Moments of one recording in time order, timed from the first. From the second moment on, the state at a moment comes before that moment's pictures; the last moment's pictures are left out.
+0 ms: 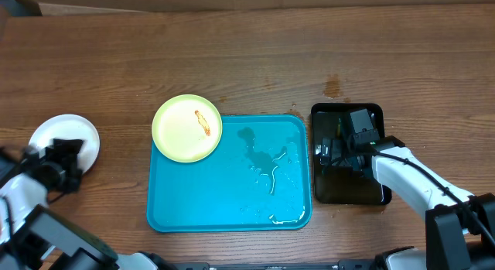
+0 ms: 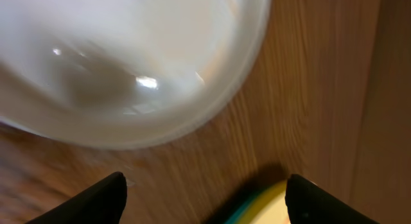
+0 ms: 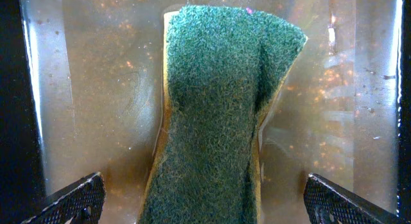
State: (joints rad) left arm 0.91 1.62 0.96 -0.53 0.58 -0.49; right arm 0.26 1.55 0.74 -0.44 0.11 0.33
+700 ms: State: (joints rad) left arm 0.16 1.66 0.96 -0.66 0.16 -0.33; right arm 0.26 1.55 0.74 -0.44 0.12 0.33
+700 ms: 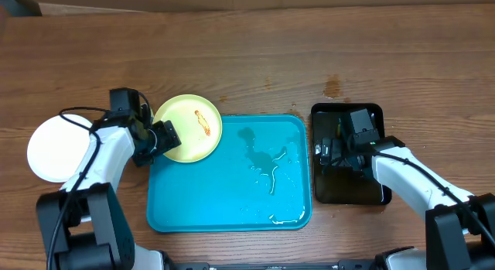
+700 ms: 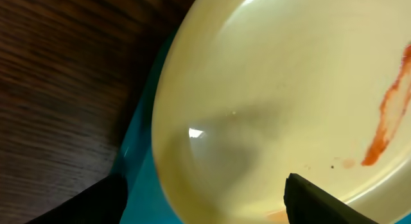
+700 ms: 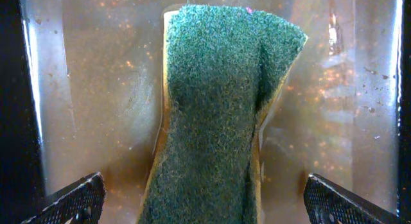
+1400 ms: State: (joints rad) left arm 0.07 1.69 0.96 -0.98 0.23 -0.23; right arm 0.26 1.55 0.74 -0.44 0.11 0.33
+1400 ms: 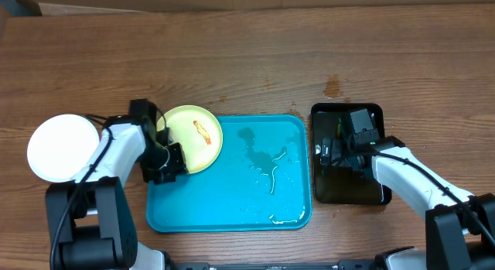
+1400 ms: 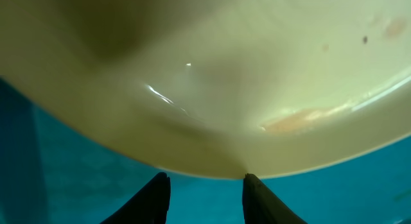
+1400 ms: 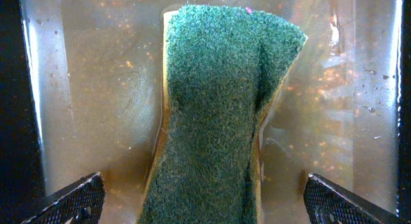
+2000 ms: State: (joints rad) left arm -0.09 1.69 1.06 -1.08 0.17 -0.26; right arm 0.26 1.55 0.74 -0.44 0.12 0.33
